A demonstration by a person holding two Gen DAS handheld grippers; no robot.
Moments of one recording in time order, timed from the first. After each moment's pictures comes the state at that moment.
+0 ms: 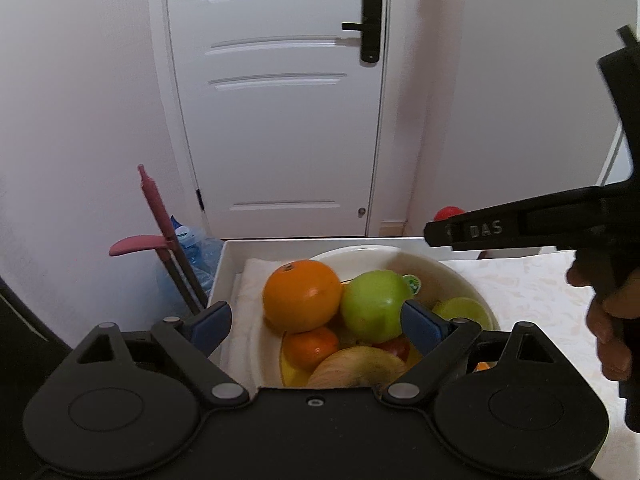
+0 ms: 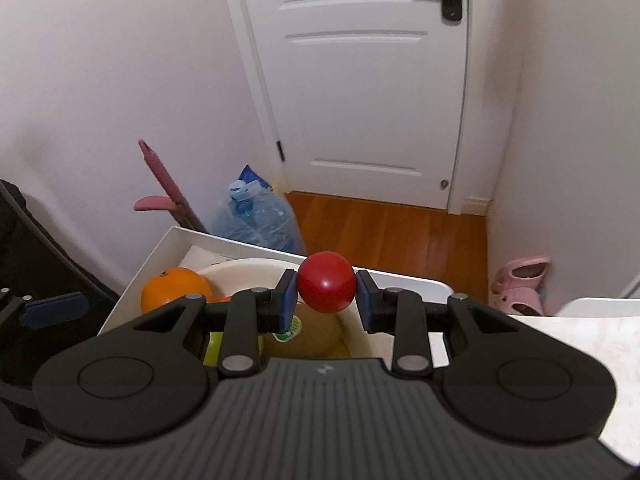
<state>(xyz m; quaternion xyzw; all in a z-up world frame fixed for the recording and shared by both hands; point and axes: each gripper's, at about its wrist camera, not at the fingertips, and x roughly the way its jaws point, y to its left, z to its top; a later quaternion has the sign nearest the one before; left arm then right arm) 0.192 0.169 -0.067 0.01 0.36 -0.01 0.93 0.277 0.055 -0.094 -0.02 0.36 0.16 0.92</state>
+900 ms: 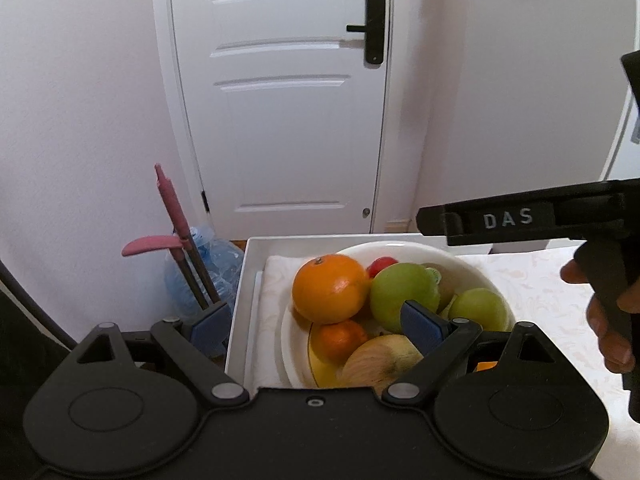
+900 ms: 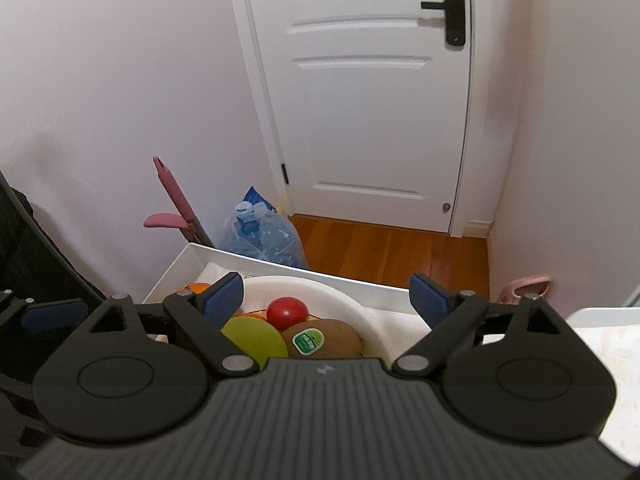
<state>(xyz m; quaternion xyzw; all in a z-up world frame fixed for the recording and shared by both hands) 0.179 0.182 -0.065 0.02 0.35 -0.01 0.94 0.246 0.055 -0.074 -0.01 0.31 0.15 0.94</state>
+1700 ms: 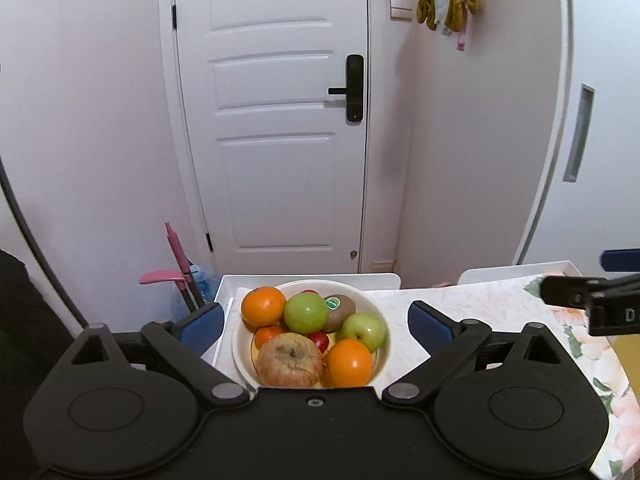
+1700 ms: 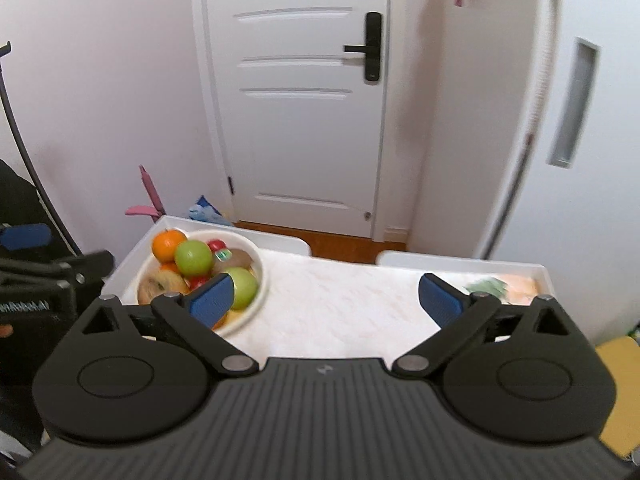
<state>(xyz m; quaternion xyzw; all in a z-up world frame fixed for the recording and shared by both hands) 0.065 0.098 0.033 0.02 0.29 0.01 0.96 0.055 -0.081 0.015 -0.04 0.29 0.07 0.95</state>
